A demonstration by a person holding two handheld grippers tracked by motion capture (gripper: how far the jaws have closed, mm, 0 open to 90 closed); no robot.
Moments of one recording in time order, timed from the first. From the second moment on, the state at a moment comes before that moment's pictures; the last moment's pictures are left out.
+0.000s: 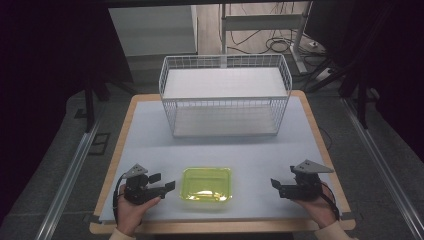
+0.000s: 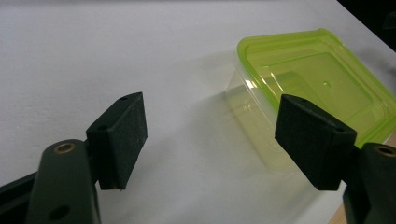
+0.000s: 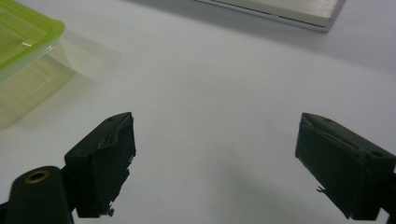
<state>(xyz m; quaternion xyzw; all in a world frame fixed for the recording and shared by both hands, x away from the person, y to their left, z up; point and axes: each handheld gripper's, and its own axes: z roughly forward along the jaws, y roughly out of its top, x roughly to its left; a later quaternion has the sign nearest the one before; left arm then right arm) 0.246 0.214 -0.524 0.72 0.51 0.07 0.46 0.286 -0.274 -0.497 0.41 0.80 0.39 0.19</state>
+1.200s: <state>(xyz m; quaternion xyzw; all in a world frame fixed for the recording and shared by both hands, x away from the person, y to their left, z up) 0.240 0.223 -0.514 0.75 0.50 0.04 0.44 0.282 -0.277 -0.492 0.41 0.79 0.40 0.20</state>
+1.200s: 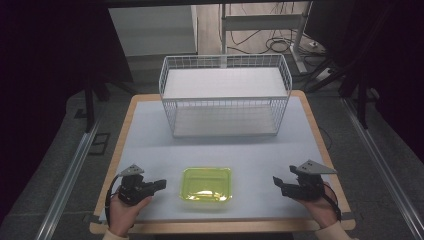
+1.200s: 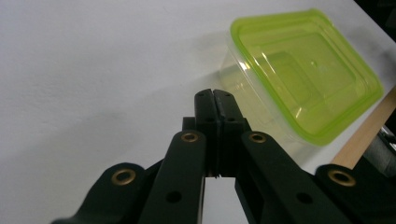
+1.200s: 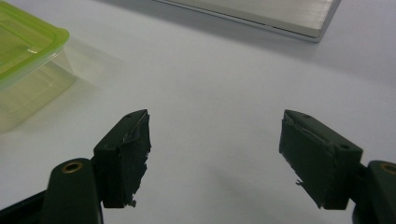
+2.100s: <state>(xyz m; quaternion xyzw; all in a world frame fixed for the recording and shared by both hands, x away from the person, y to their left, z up) 0.240 0.188 -0.526 0.78 0.47 -0.01 0.41 0.283 -0.276 -0.492 0.41 0.79 0.40 0.21</state>
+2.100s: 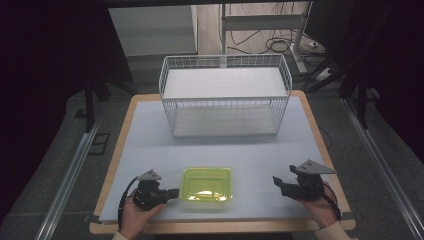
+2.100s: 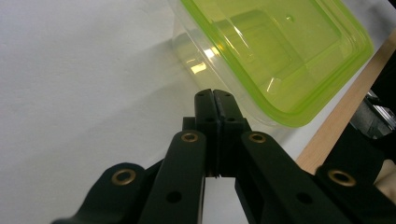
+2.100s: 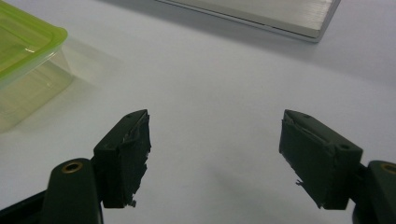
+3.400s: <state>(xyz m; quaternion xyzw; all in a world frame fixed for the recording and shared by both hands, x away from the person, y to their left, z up) 0.267 0.131 -0.518 0.80 0.45 -0.02 0.40 0.283 -0.273 -0.493 0.41 0.79 0.40 0.21</state>
